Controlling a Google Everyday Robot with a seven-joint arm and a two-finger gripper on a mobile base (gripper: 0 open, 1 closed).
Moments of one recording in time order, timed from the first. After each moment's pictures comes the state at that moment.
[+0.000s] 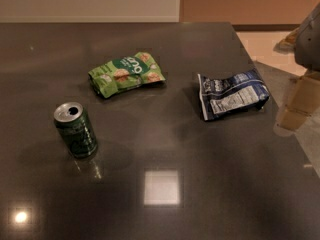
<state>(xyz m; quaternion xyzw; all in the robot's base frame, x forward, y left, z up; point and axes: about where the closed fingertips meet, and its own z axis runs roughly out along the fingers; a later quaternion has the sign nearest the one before) 0.438 -0.217 0.976 -0.60 0.78 -0.03 0.16</state>
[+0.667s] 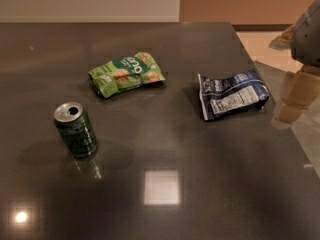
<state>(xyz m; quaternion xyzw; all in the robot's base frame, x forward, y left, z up) 0.454 -0.218 0.974 -0.62 0.77 -0.03 0.17</state>
